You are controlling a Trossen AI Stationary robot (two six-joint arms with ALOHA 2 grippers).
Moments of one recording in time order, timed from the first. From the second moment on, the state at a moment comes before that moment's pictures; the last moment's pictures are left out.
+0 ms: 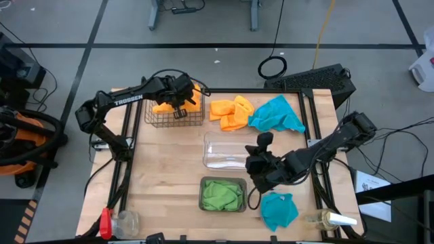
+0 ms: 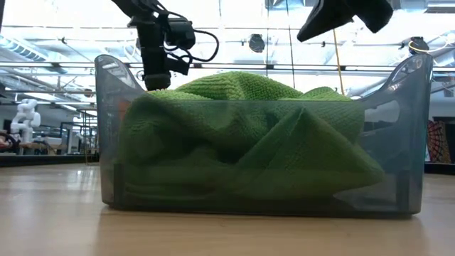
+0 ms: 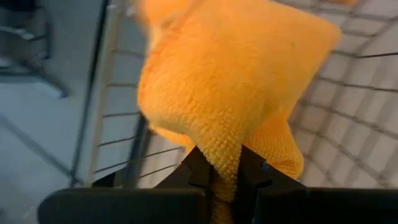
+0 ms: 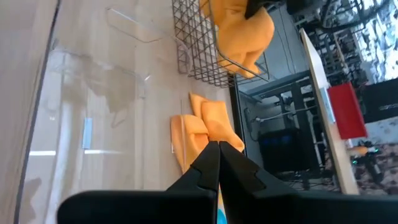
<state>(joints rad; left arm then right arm) 0.55 1.57 1.30 -0.94 -0.33 0.31 0.48 1.51 1.22 -0.83 0.99 0.09</state>
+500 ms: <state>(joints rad) 0.55 1.57 1.16 -0.83 -0.26 0.34 0.36 1.48 1.22 -0.84 0.93 0.07</state>
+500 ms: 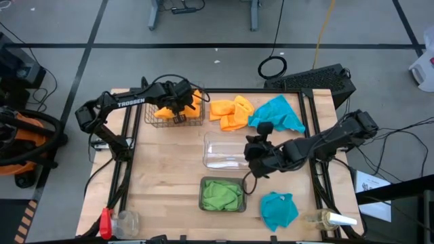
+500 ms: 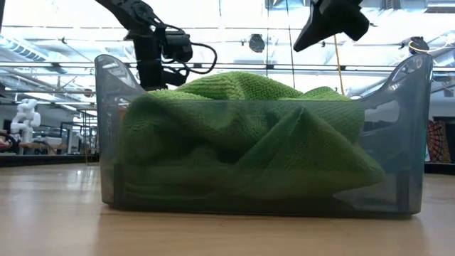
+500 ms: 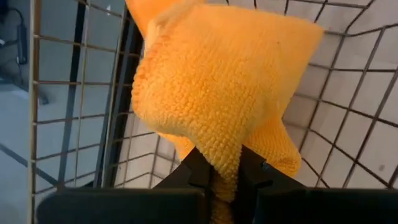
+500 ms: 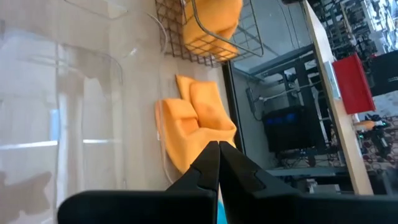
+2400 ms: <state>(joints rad) 0.29 1.31 0.94 -0.28 -0.08 -0.03 -0.50 1.61 1.22 -0.48 -0.03 -0.08</state>
